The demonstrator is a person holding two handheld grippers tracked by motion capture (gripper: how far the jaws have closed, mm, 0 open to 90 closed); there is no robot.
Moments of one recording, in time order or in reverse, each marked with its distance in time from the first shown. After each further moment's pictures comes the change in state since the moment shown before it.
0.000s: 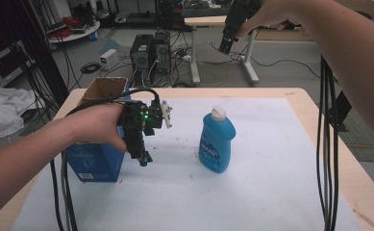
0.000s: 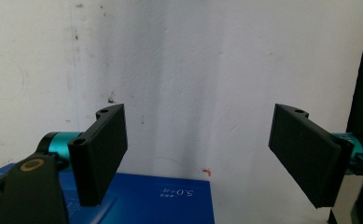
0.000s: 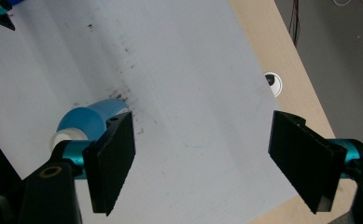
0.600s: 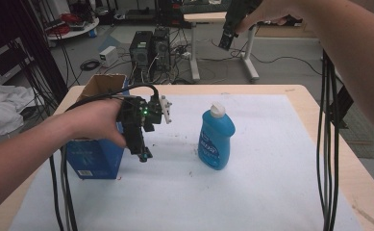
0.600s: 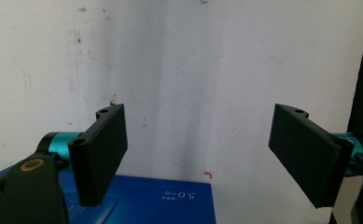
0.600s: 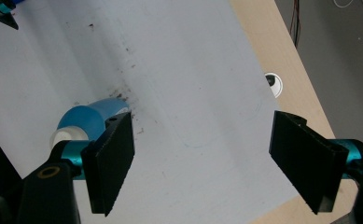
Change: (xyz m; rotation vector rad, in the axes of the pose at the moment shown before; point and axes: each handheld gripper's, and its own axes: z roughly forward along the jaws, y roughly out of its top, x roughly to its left) left arm 0.002 0.002 -0.001 -0.002 -0.002 0.007; right arm 0.000 -0.002 -0.001 -0.005 0.003 -0.003
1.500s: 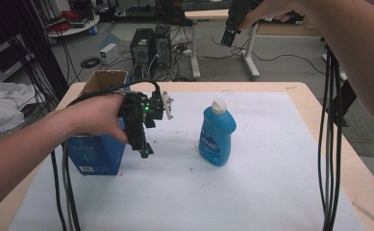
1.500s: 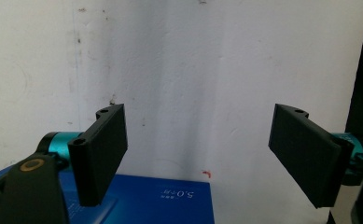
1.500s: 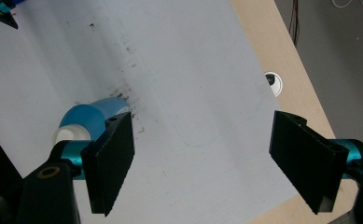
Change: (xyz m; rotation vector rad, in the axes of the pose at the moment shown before) left arm -0.002 0.000 -0.001 -0.011 0.004 -0.013; right arm 0.003 -0.002 -0.002 -0.005 -0.005 -0.001
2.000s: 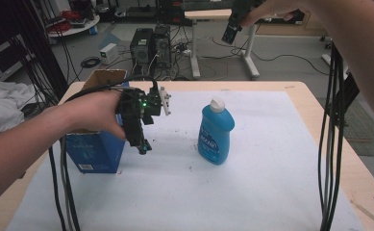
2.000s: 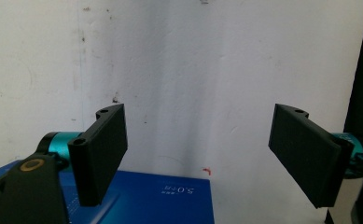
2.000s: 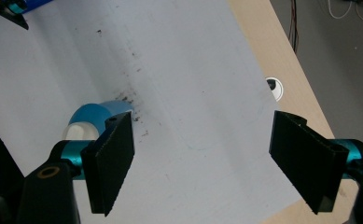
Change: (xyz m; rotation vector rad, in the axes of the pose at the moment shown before) left arm 0.000 0.000 -0.005 0.008 0.007 0.002; right arm 0.005 -0.012 -0.010 -0.051 0.007 -0.002
